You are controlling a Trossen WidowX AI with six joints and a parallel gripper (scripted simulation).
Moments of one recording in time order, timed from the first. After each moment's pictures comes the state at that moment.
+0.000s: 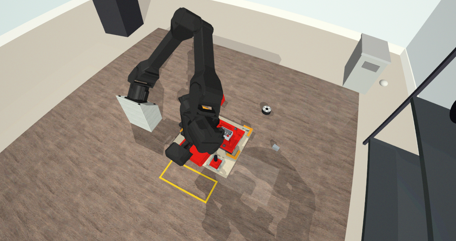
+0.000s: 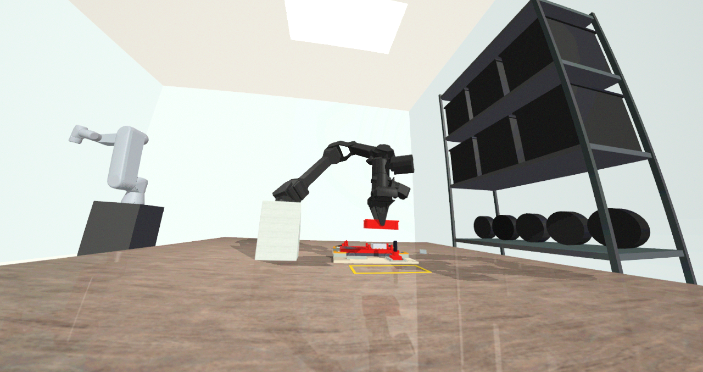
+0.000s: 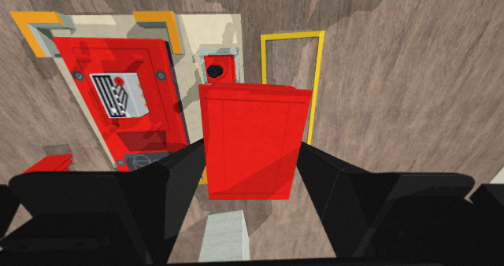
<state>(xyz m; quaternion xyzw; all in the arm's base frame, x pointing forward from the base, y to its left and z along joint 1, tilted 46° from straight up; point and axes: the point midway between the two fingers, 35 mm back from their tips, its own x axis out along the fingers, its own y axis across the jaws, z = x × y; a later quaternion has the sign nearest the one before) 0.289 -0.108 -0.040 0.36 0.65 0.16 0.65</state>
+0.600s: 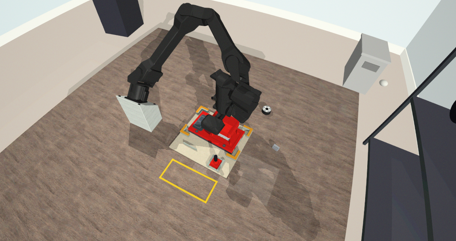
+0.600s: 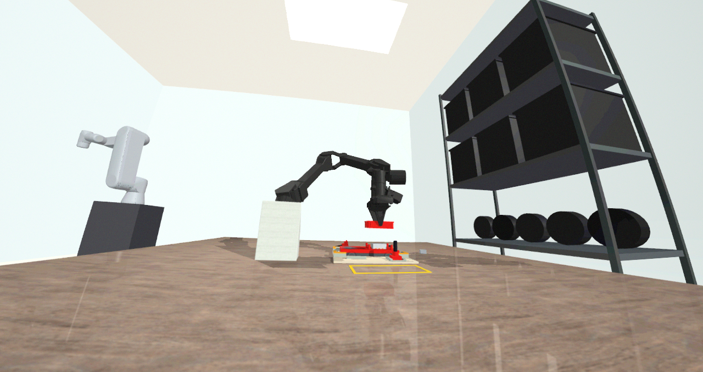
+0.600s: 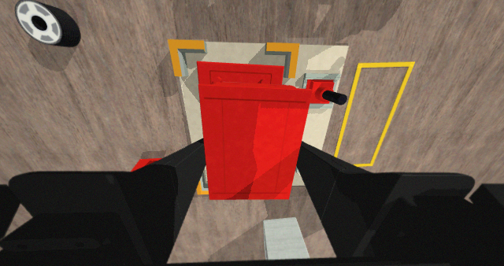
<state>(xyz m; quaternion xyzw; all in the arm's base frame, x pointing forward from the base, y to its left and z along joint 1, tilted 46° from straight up) 0.340 -0.020 0.053 0.35 0.64 0.19 0.66</state>
